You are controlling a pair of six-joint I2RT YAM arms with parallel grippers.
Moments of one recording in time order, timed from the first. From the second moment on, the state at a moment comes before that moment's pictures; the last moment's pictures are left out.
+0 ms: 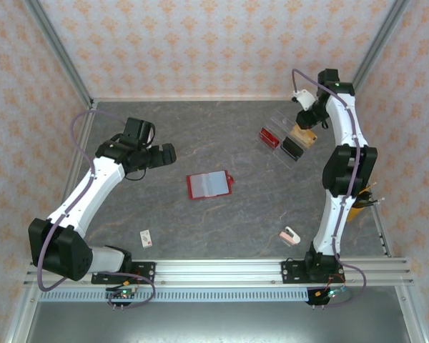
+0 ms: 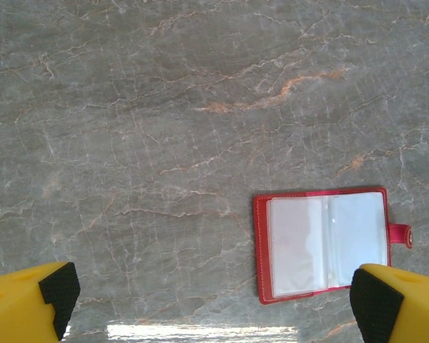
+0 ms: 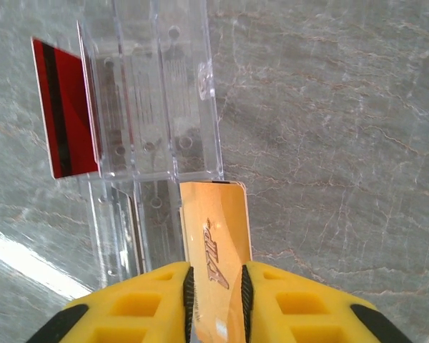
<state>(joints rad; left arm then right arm) -0.23 1.33 1.18 -0.86 0.00 -0.49 -0.08 2.13 2.13 -1.19 -0.18 -0.65</state>
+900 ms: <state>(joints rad) -0.23 1.42 0.99 -0.68 0.13 -0.72 0.58 1.73 1.47 -0.56 -0.14 0.43</state>
